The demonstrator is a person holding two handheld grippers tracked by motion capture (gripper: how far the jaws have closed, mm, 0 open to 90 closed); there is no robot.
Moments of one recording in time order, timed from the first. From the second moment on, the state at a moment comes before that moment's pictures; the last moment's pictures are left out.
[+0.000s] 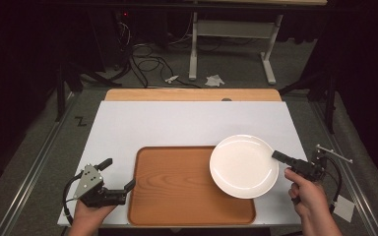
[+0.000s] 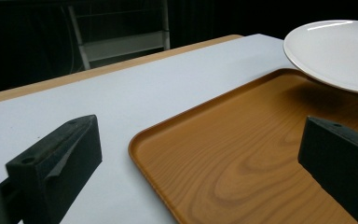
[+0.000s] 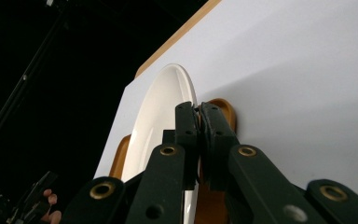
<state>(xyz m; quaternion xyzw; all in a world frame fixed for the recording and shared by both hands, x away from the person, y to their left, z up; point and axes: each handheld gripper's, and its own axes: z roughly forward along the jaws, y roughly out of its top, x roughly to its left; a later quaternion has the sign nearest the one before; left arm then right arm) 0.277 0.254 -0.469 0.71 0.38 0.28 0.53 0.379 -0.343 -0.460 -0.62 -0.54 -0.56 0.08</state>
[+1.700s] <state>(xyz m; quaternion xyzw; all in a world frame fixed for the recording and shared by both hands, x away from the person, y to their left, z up) 0.269 0.259 -0.471 0.71 0.39 0.28 0.53 0.403 -0.227 -0.481 -0.59 -0.63 -0.49 0.12</state>
